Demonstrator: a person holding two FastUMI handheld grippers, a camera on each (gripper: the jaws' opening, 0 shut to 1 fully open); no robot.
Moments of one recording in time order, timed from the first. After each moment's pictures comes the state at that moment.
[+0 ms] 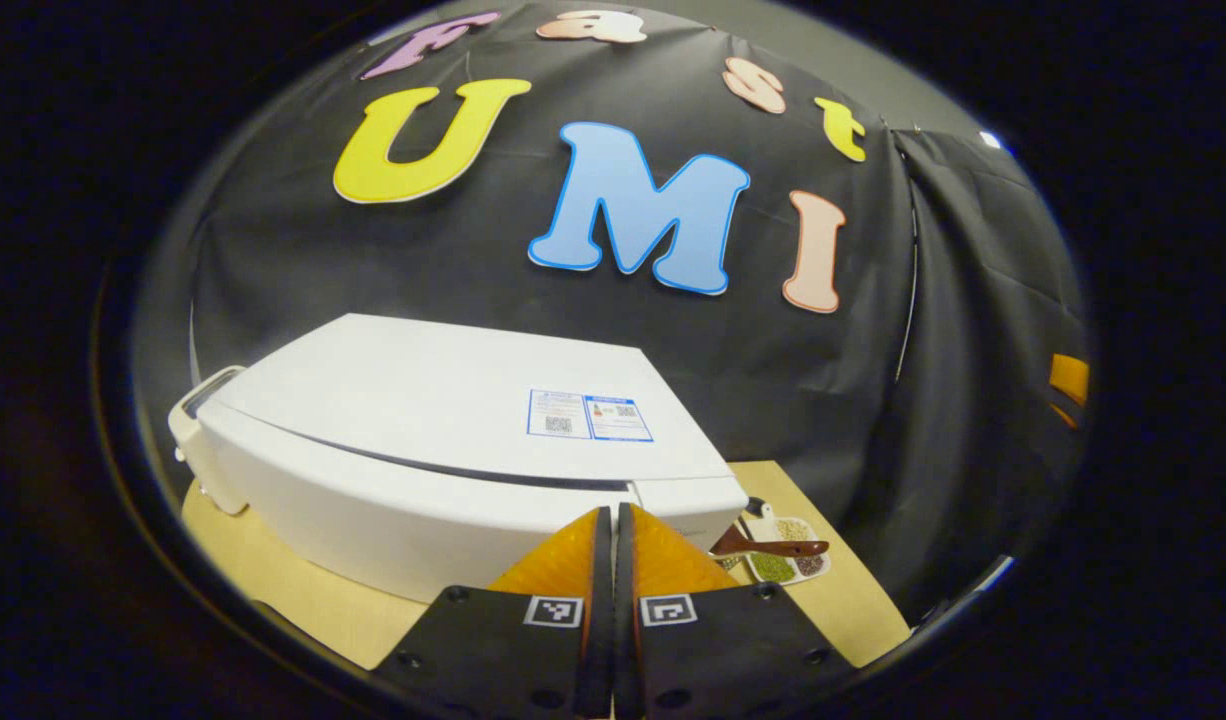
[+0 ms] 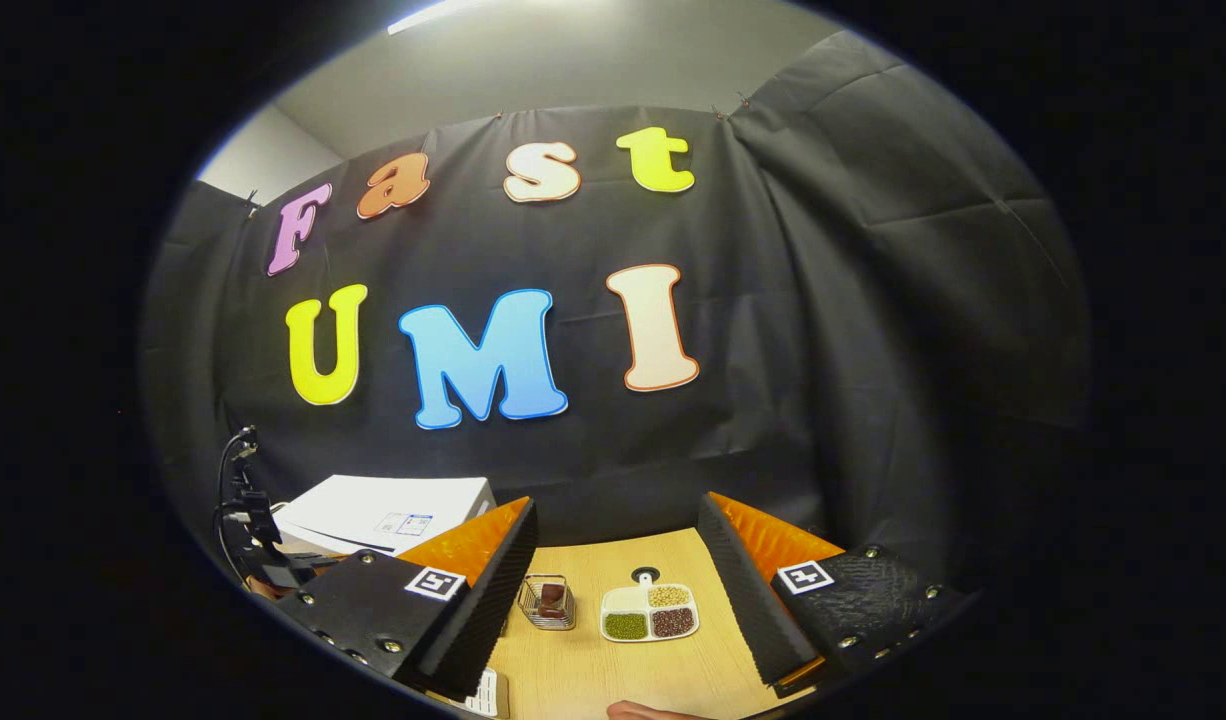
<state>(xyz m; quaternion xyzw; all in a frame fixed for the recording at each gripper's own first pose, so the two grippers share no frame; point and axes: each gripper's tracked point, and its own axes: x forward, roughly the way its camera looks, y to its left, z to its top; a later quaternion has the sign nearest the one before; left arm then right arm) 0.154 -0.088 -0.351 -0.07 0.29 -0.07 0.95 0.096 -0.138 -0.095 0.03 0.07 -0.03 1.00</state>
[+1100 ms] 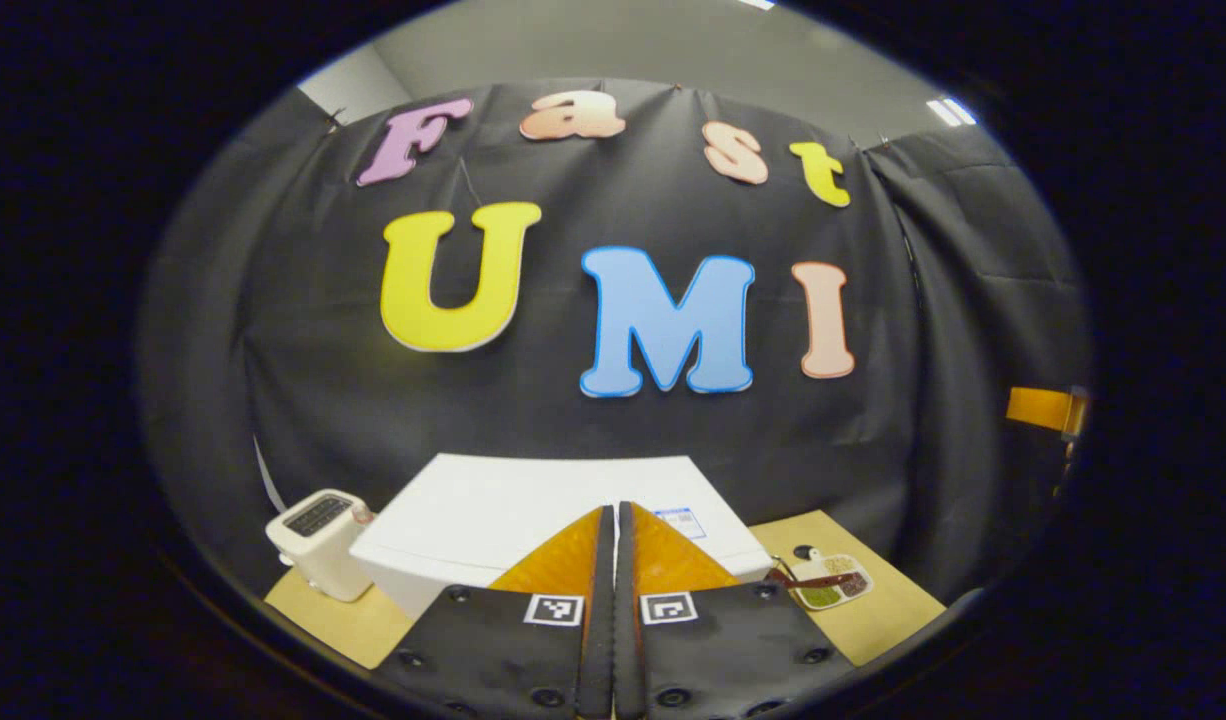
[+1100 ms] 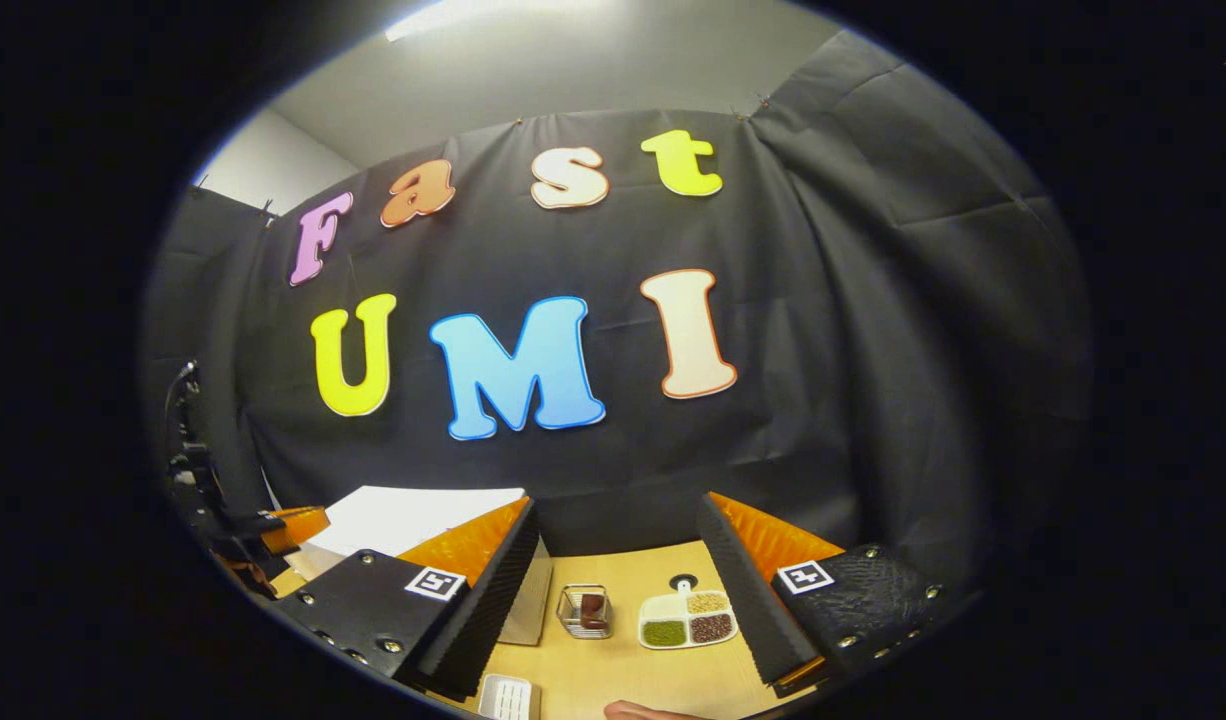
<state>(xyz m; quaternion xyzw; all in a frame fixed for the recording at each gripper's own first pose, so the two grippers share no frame) 0.140 -0.011 -0.156 0.01 0.14 -0.02 0.99 0.109 -0.076 -0.068 0.04 0.04 0.01 1.00</state>
